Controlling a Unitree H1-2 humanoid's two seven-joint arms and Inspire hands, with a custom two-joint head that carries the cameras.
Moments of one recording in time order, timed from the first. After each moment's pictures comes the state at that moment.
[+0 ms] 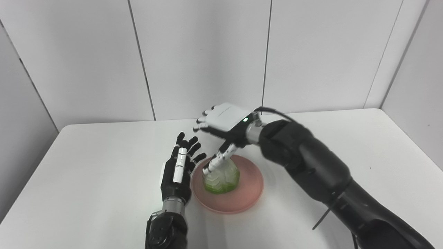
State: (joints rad) left arm -0.42 -0.15 0.11 0.51 -0.28 -0.20 -0.05; right arm -0.88 -0.28 0.44 0.04 -0.96 0.07 0.68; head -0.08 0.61
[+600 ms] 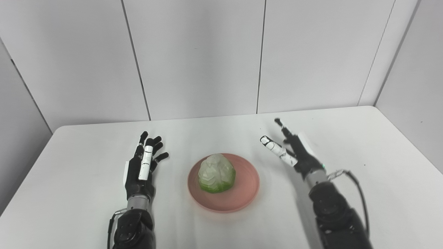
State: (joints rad) left arm -0.44 0.00 0.11 0.50 -0.07 -0.21 0.09; right arm -0.43 0.01 -0.10 0.25 -0.28 0.18 0.14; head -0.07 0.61
